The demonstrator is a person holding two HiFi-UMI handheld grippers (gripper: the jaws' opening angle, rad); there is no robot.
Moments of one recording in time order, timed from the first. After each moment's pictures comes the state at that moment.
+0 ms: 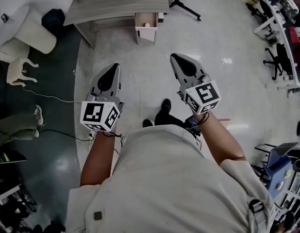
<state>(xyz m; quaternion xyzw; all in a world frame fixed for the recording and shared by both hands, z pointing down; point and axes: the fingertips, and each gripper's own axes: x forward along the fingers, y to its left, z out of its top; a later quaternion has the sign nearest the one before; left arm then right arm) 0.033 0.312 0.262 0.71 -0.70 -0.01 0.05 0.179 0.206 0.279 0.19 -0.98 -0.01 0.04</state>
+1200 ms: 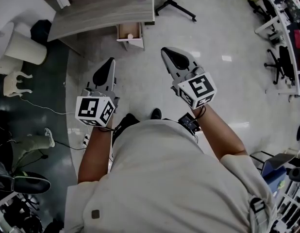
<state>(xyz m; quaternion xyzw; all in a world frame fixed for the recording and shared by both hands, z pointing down) 0.085 0.045 0.269 0.71 -0.71 0.02 0.05 0.215 -0.047 0.289 0.16 -0.99 0.00 0.05</state>
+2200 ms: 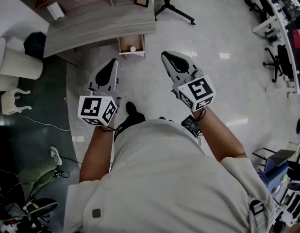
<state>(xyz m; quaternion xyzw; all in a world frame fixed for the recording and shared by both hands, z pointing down) -0.036 -0.050 0.293 0.73 -0.68 0.01 0.07 0.099 -0.124 0.312 0.19 -0.98 0.01 0.08</state>
